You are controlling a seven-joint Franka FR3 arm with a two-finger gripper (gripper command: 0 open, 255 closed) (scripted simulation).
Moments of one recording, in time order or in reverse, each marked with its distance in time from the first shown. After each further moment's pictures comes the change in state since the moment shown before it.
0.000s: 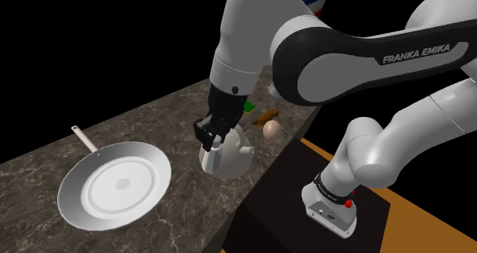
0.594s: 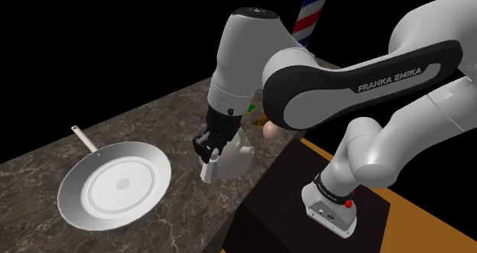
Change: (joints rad) arm 0.002 0.033 0.021 -0.096 0.005 0.127 0.000
